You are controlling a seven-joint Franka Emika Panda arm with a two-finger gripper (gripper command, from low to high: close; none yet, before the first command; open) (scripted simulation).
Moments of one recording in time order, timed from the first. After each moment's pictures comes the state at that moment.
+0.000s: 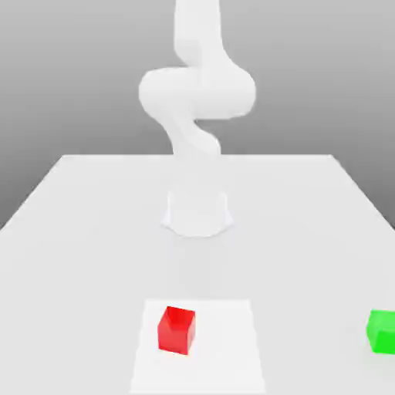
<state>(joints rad) -0.01 -0.71 0.00 -2.34 0.00 2.35 0.82</state>
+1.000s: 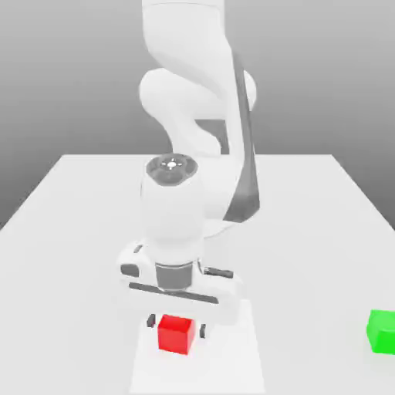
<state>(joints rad) -0.08 0.27 0.00 -2.69 0.00 2.95 0.96</state>
